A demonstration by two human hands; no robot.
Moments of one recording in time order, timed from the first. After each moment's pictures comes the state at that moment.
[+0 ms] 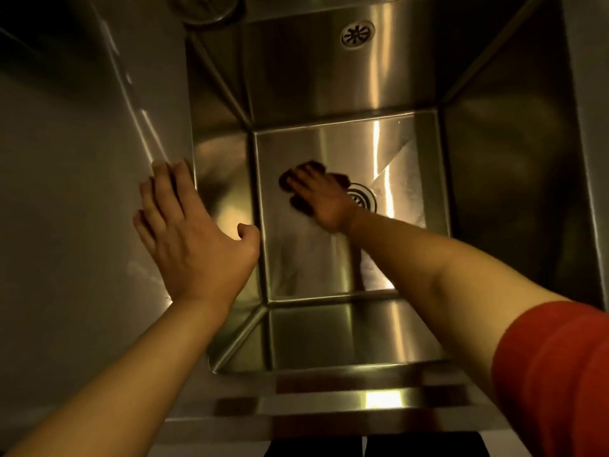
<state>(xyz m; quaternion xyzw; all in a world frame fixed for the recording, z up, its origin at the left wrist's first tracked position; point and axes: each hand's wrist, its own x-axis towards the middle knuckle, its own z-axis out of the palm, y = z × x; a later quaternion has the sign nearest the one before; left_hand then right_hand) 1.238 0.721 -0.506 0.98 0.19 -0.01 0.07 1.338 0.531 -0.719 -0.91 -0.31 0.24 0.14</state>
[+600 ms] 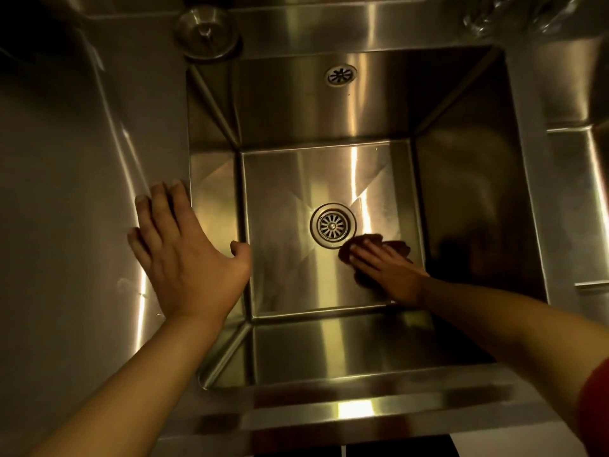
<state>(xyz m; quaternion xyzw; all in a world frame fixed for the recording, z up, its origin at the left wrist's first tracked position) 1.239 0.726 -0.511 0.98 0.19 0.01 0.08 1.233 0.360 -0.717 -0.87 -0.35 0.36 -0.01</state>
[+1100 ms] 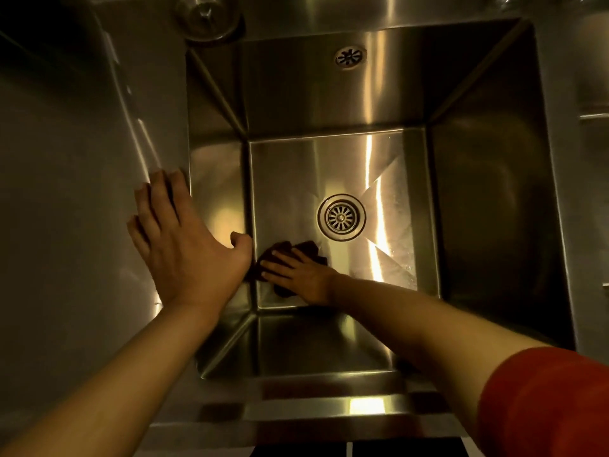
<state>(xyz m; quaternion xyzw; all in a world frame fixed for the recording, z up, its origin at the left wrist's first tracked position) 1.239 0.722 -0.507 0.98 0.19 -0.01 0.07 1.223 0.547 -0.736 -0.79 -0.51 0.33 0.06</state>
